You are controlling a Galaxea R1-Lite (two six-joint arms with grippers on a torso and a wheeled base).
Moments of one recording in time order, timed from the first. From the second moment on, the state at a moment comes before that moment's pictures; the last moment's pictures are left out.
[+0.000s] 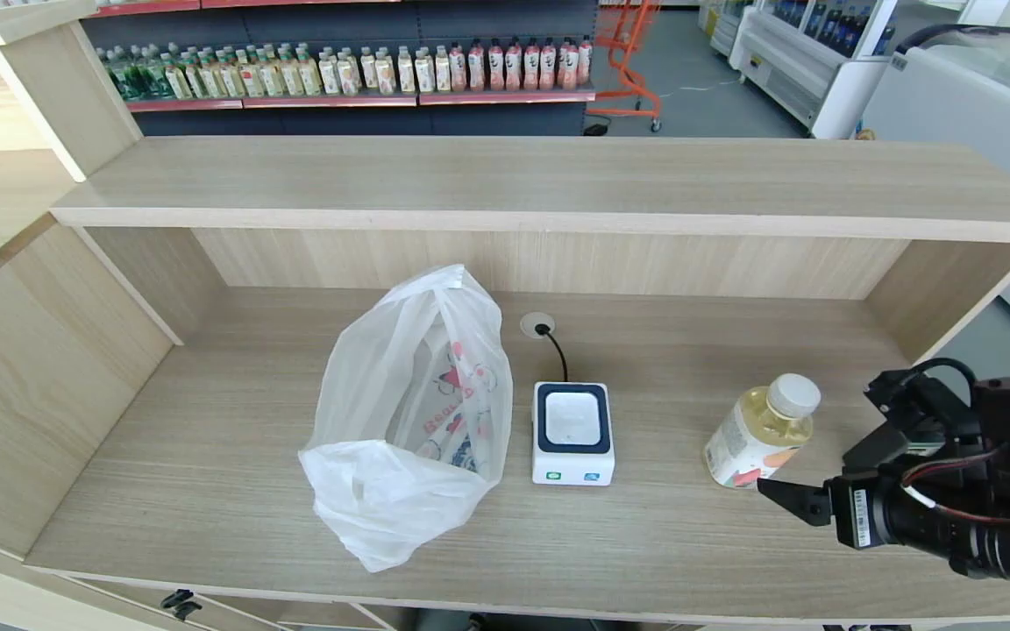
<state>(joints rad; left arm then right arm) 0.00 0.00 0.00 0.05 0.13 0.01 0.25 1.46 -0.40 -0.49 0.00 0.06</state>
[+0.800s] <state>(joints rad) 0.00 0.00 0.00 0.05 0.13 0.01 0.34 1.84 -0.36 -1.07 -0.12 0.06</state>
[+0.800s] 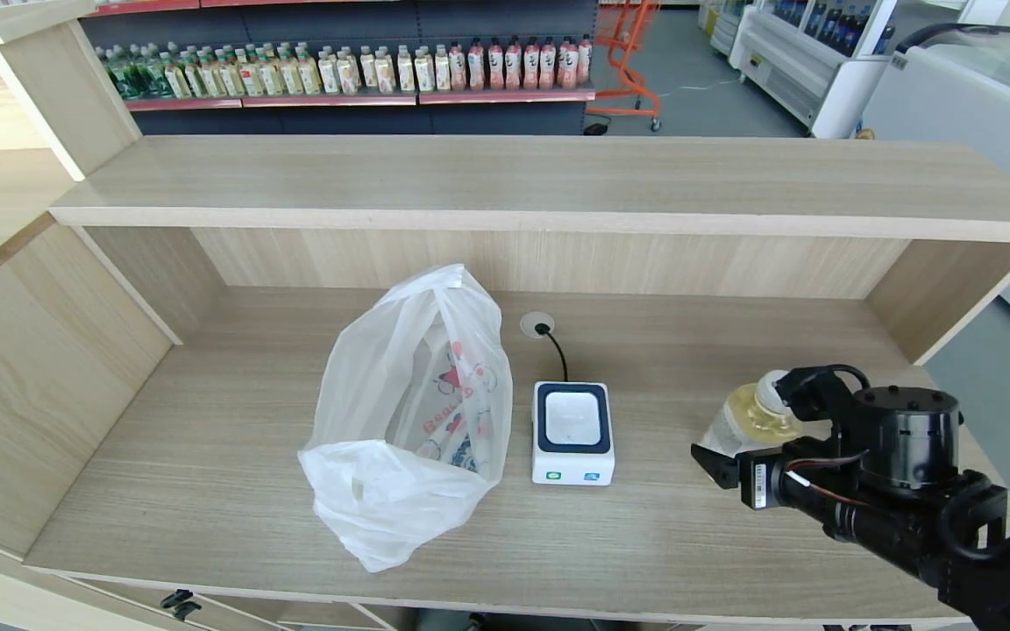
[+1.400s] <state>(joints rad) 0.00 0.00 0.00 0.05 0.13 0.01 0.35 1.98 -0.38 -1.32 -0.12 0.03</state>
